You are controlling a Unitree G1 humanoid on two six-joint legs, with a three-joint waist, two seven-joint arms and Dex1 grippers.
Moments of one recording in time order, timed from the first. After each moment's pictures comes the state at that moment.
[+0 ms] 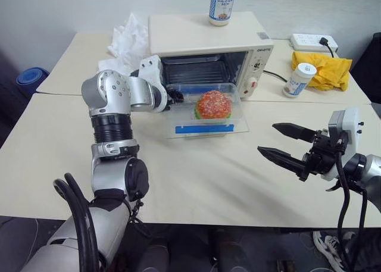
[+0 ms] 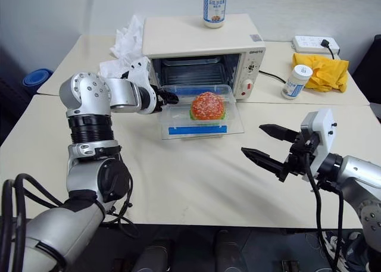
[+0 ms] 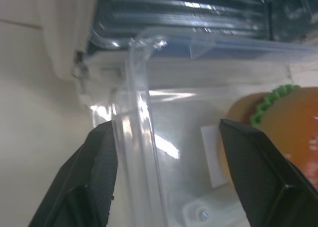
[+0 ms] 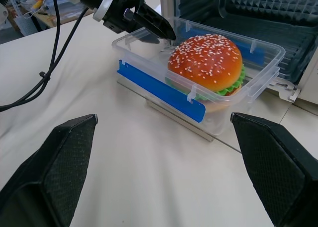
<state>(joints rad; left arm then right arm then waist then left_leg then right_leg) -1.21 0.12 0.49 0.31 -0.44 1.53 0.23 -0.08 -0.81 -0.44 -0.56 0.92 0.74 0.76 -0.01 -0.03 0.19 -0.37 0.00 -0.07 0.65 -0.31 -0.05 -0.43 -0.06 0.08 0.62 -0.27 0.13</state>
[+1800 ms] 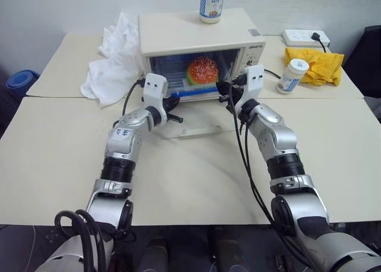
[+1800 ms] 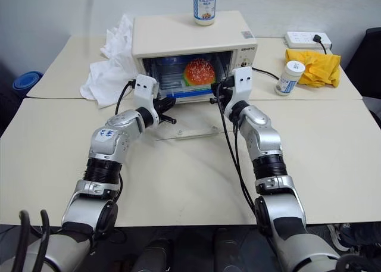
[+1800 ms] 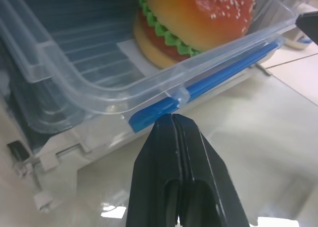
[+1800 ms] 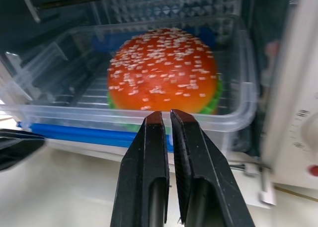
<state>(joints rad) -0.79 0.26 0.07 0.19 -0.32 0.69 -0.33 -0.84 -0.24 -0.07 0.40 0.34 0.31 0.41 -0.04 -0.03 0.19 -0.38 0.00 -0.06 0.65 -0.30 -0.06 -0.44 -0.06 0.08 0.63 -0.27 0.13</state>
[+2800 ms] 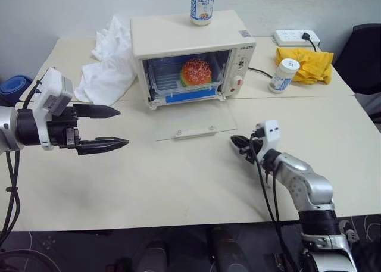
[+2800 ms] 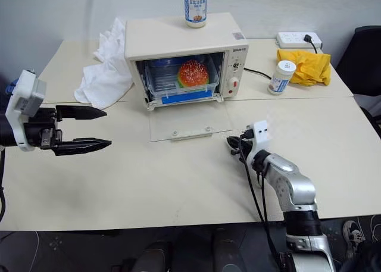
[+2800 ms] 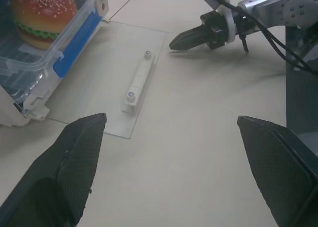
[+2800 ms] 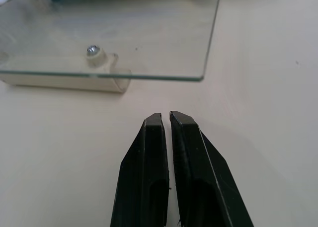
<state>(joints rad) -0.44 1.11 0.32 -0.25 -0.70 0.80 -1.12 -0.42 -0.34 -0.06 0.02 0.43 0.59 0.48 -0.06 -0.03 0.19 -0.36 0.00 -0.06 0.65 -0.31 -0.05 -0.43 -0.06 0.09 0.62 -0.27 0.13</state>
